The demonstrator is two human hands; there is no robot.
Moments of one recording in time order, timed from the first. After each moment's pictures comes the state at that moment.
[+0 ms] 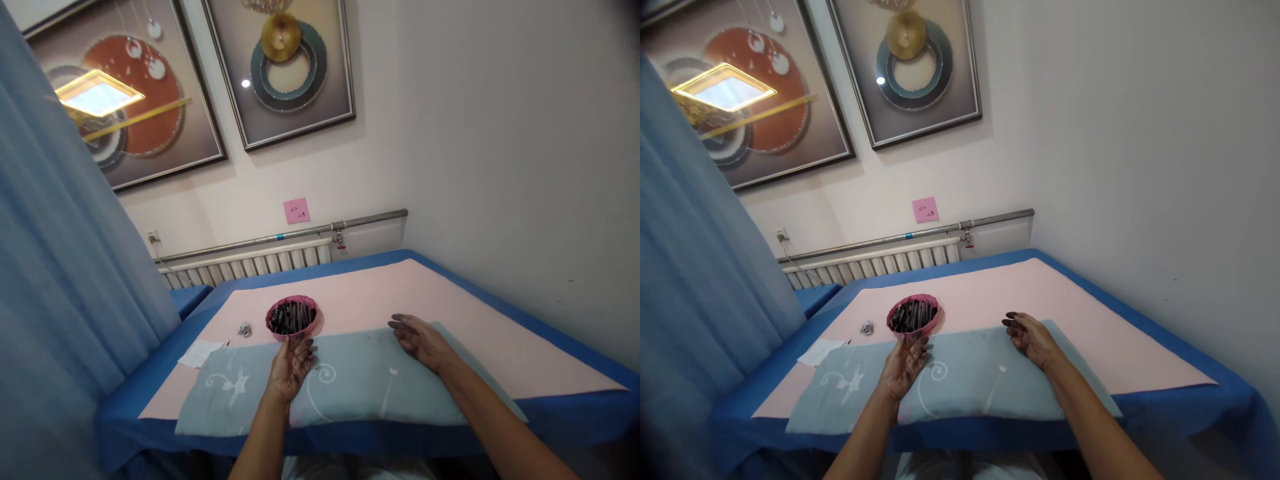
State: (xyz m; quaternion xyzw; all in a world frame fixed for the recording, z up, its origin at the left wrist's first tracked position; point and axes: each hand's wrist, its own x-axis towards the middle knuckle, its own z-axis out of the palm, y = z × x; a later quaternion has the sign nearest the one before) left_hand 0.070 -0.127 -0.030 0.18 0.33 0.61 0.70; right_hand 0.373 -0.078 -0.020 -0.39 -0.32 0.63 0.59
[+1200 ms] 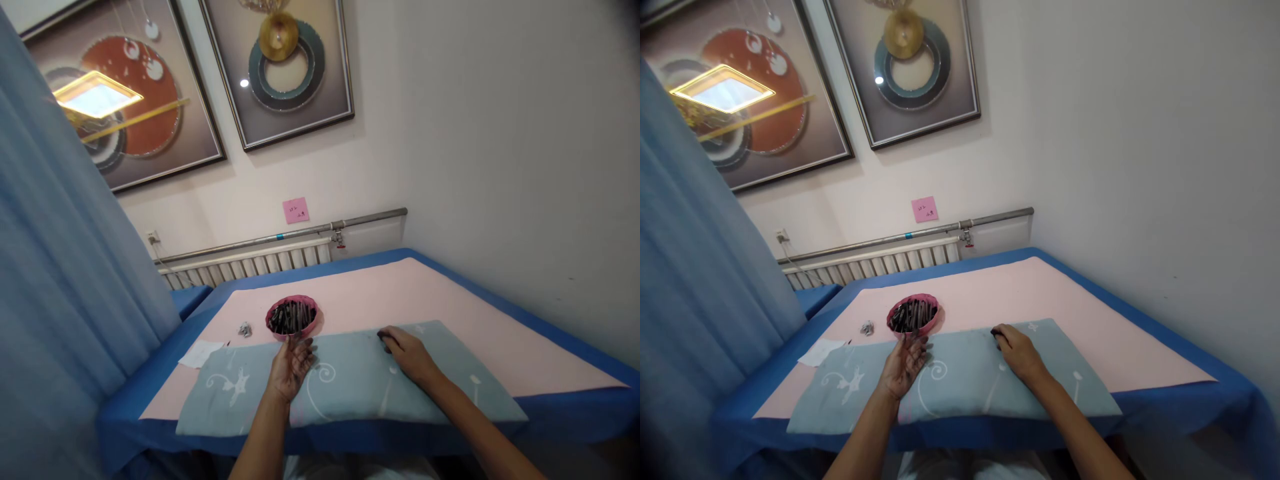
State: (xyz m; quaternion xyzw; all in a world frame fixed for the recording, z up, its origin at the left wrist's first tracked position) left_hand 0.071 -0.129 -0.027 0.18 0.34 0.62 0.69; right_hand 0.344 -0.108 -0.021 -0.49 -0.62 0.34 0.51
